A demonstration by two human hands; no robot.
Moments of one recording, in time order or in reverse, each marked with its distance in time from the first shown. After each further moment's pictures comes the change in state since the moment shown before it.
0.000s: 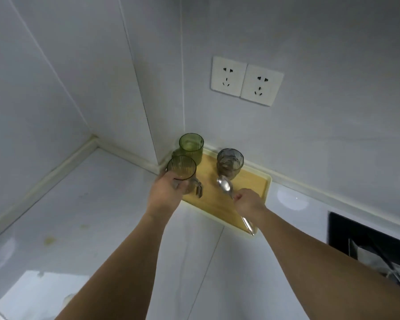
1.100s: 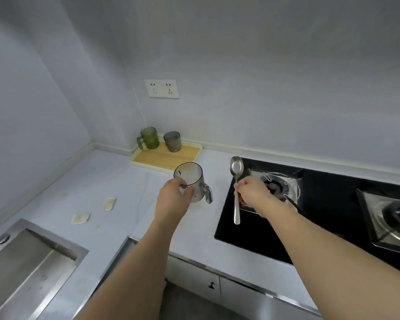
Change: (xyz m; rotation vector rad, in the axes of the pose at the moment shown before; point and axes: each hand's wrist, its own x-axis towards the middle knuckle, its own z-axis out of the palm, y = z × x) left_hand -0.435 0.143 0.076 -0.027 0.059 0.193; right_hand -0.353 0.271 -0.119 0.531 0.145 -0.097
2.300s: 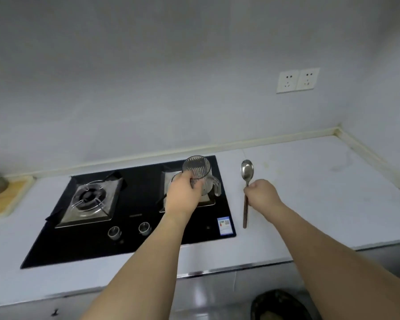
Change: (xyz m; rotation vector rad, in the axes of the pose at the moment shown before) left_hand -0.302 0.421 0.409 0.040 -0.334 0.425; right_hand -0.200 0.325 -0.554 -0.001 0.480 0.240
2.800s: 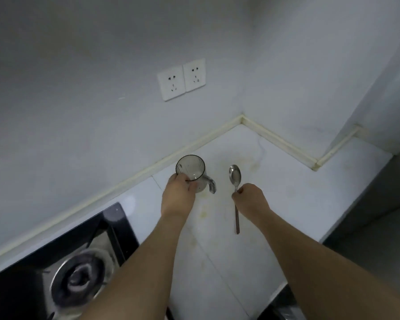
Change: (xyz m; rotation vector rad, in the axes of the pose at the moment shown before) left_hand 0.185 0.155 0.263 -0.074 -0.416 0.254; right_hand 0.196 0.101 -0.140 -0.017 0.324 0.385
